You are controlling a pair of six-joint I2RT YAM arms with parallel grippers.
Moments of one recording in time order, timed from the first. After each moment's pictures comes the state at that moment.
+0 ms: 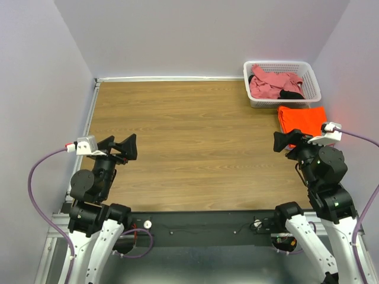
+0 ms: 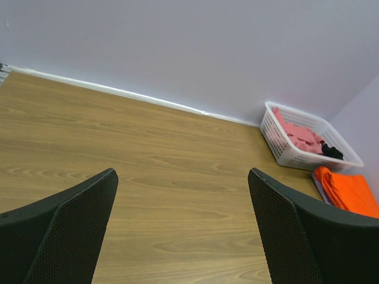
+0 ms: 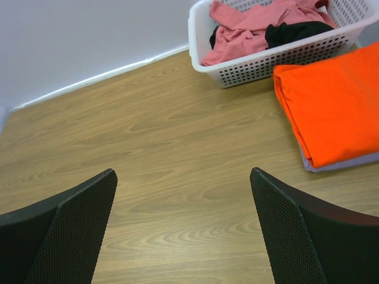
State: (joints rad) left arm -0.24 0.23 0.63 -0.25 -0.12 -0.40; right arm 0.24 0.45 0.84 -0.54 0.23 0.37
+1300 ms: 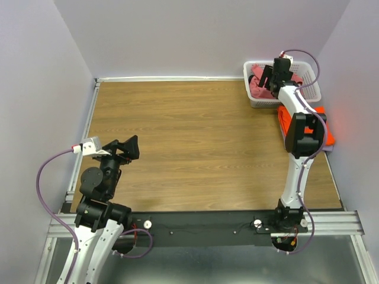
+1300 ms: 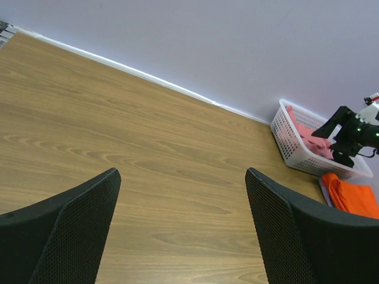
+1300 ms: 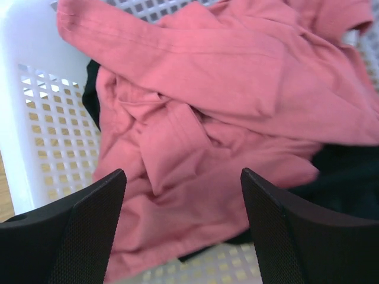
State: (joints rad) left arm -0.28 0.21 0.50 -0.20 -0.22 -0.48; right arm 0.00 2.20 1.89 -0.26 0.25 0.21
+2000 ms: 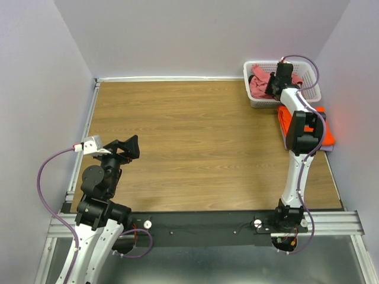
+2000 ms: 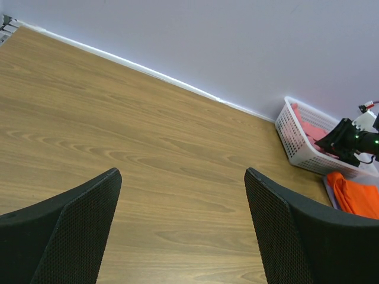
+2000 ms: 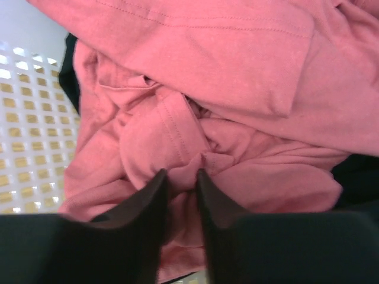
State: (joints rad) left arm -0.28 0.24 0.50 -0.20 -0.23 -0.48; right arm -0.05 2.30 1.91 -0.25 0.11 0.20
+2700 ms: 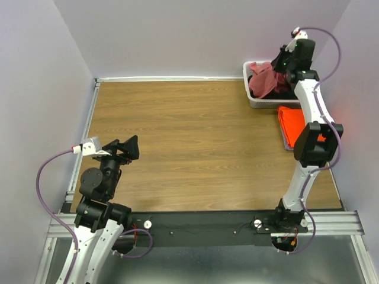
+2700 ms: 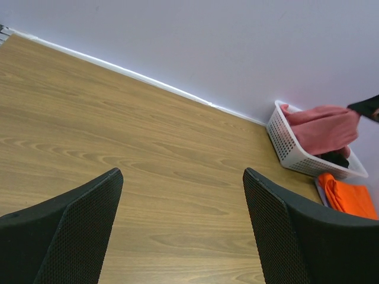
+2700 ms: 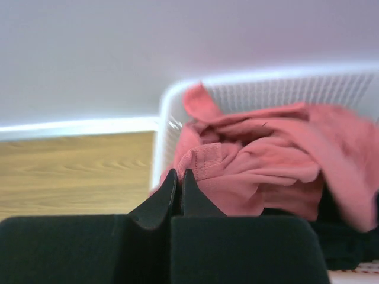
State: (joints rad) left arm -0.29 0.21 0.50 -0.19 -0.22 -0.48; right arm -0.06 2.06 1.97 -0.27 -0.15 0.16
